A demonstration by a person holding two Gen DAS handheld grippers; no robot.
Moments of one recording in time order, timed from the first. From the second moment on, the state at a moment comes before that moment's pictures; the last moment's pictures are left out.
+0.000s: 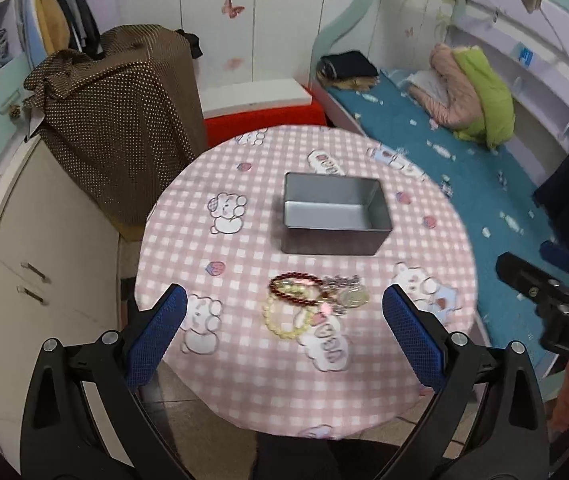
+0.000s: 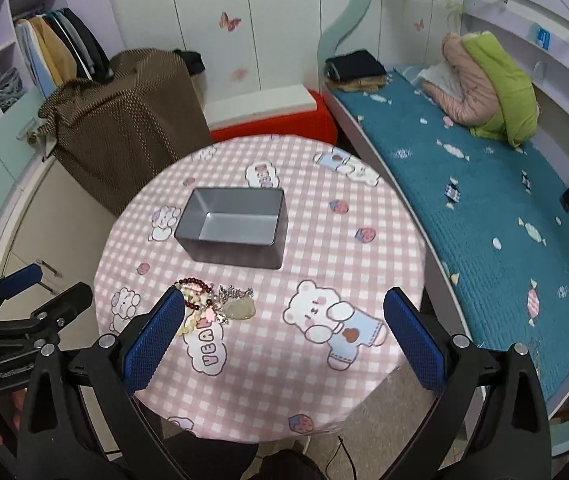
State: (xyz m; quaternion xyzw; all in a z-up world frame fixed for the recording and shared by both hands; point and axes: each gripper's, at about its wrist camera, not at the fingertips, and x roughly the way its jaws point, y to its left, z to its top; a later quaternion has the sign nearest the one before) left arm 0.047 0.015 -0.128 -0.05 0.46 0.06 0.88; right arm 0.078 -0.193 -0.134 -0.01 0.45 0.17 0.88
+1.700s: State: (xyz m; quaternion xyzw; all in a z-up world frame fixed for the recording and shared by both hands) left arm 0.146 0.090 -0.285 -0.15 0.68 0.08 0.71; right arm 0.159 -0.087 -0.261 -0.06 0.59 0.28 0.75
